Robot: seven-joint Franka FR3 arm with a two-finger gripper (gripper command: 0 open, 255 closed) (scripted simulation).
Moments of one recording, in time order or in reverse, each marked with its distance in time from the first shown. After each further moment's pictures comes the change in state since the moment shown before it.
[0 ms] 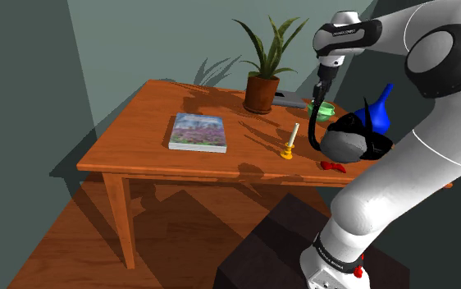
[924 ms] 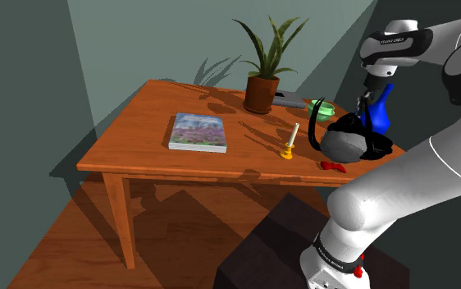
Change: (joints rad) arm -0.132 -0.164 -0.170 -0.093 -0.106 0.013 -0.264
